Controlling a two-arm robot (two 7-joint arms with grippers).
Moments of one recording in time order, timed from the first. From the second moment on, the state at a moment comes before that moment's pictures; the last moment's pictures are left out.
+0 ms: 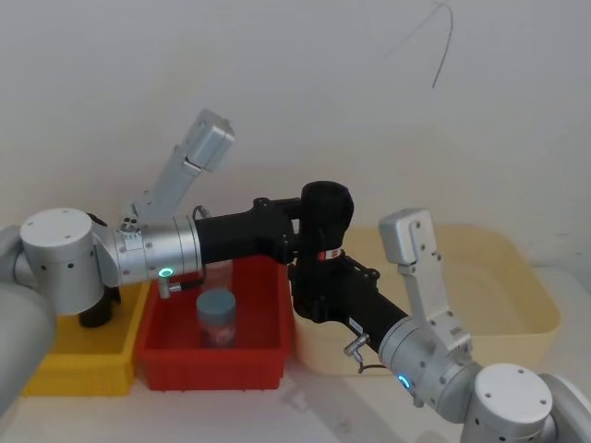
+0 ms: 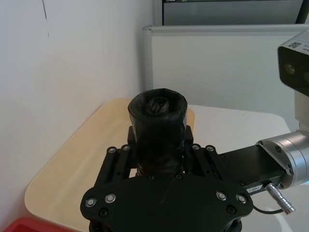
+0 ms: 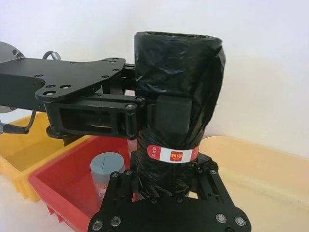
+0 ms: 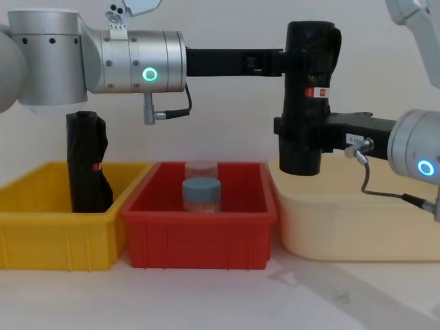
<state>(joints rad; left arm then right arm) -0.98 0.14 0.63 -0.83 -0.56 0.03 -1.02 0.35 0.20 -0.35 -1.50 0.22 0.17 0.25</state>
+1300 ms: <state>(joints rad) -0.79 0.33 0.53 -1.18 -0.60 0.12 -0.77 0.44 0.10 -0.21 -1.37 0.27 0.29 0.11</state>
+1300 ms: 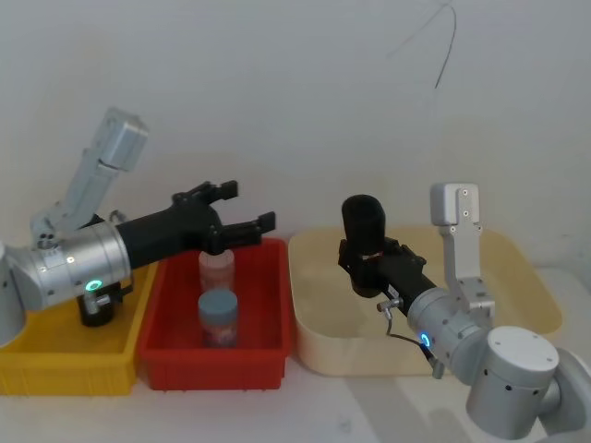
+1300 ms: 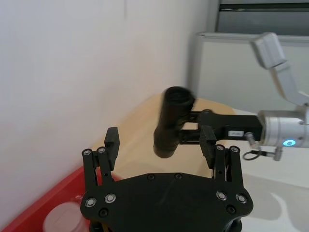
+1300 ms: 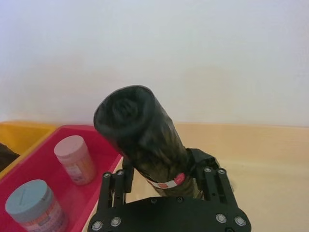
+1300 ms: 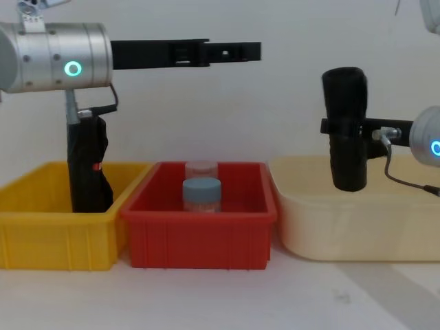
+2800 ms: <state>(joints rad) -0.60 0.43 0.42 -1.43 -0.58 0.20 -0.42 0.37 0.18 -0.25 -1.58 0.22 0.20 0.22</state>
